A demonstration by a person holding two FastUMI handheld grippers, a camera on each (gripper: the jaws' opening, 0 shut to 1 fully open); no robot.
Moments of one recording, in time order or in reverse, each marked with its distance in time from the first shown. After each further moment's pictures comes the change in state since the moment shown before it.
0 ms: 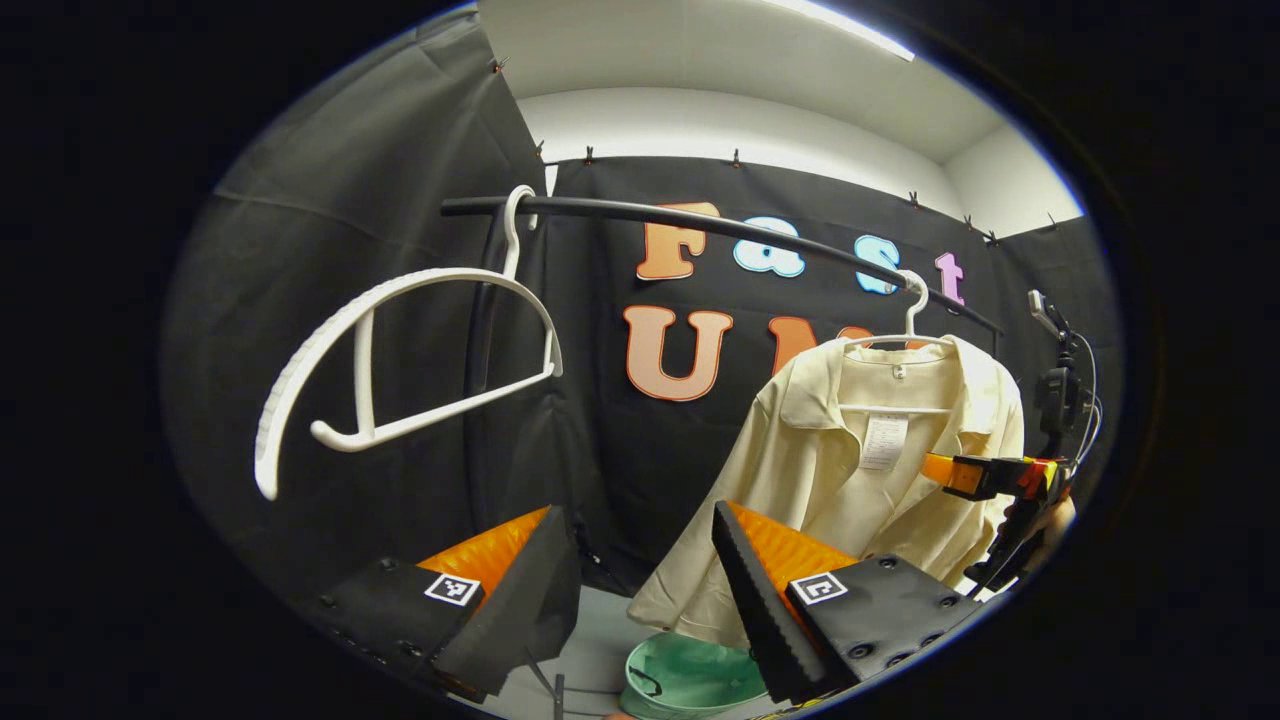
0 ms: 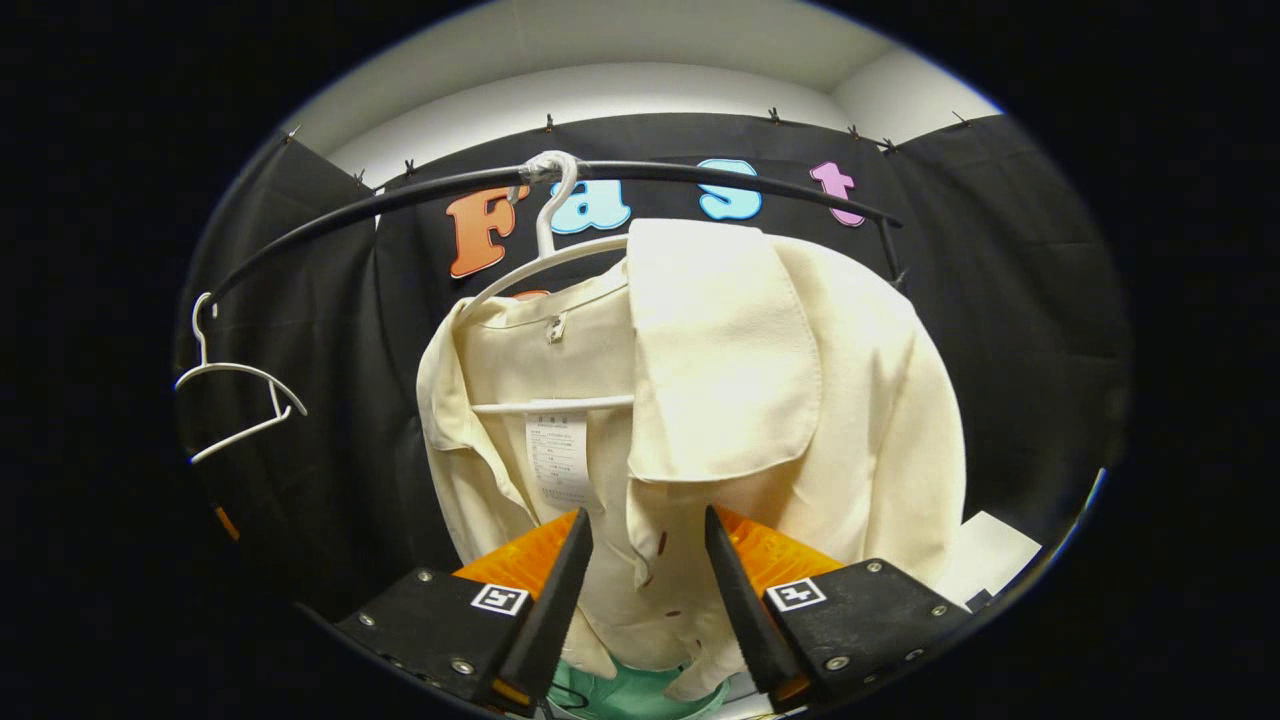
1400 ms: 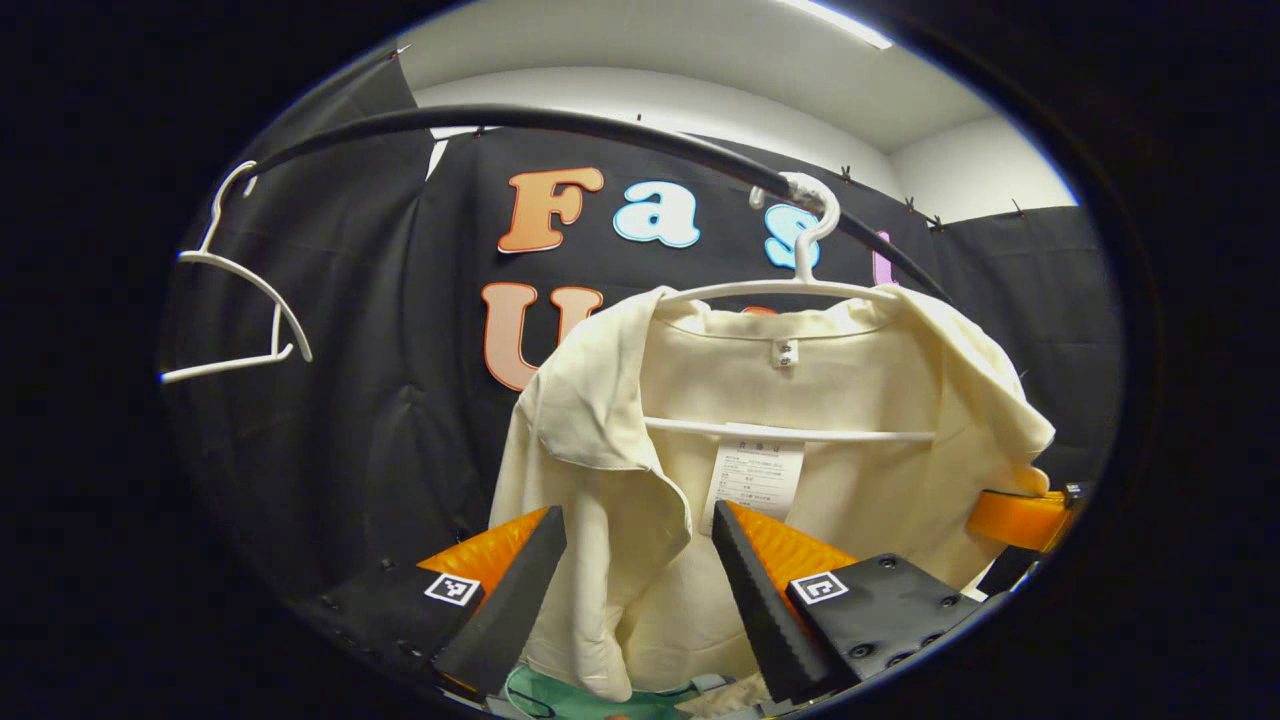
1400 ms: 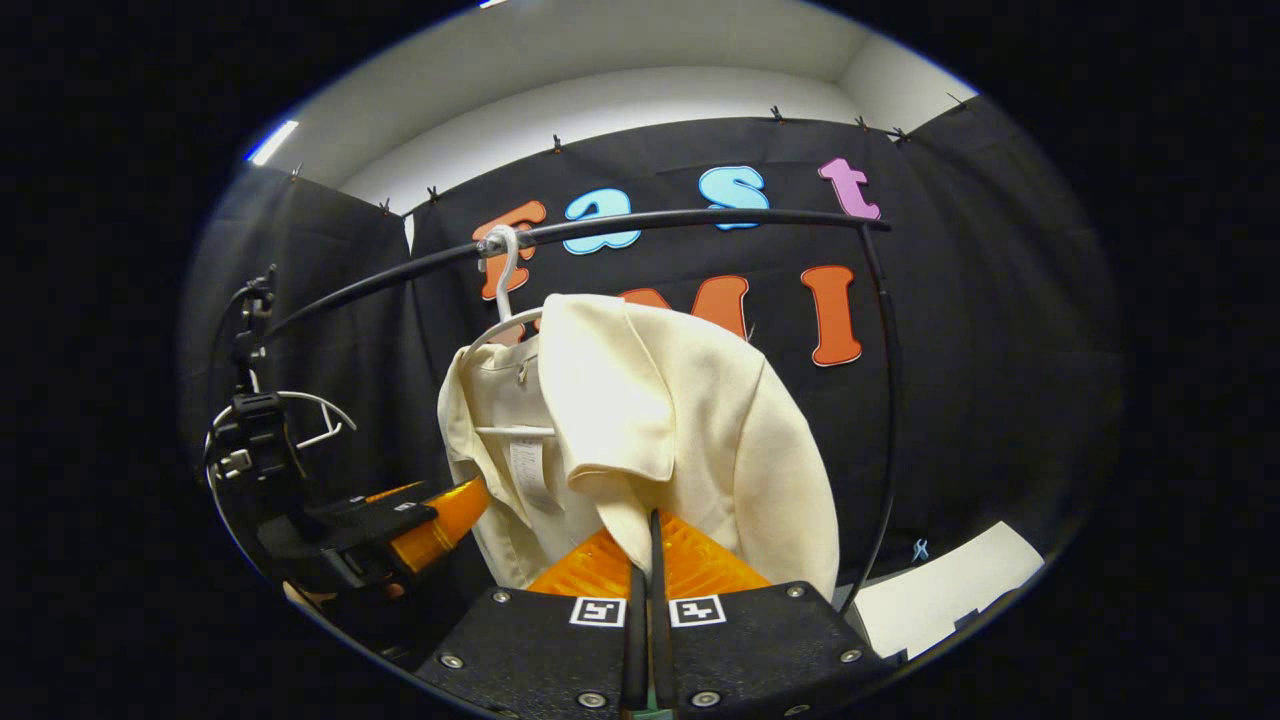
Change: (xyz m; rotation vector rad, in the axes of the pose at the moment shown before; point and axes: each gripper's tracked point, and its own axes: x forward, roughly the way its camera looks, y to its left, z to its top) left arm 0.147 -0.226 -0.028 -0.010 0.040 -0.217; right arm -0.052 -0.079 0.037 0.030 -0.006 0.168
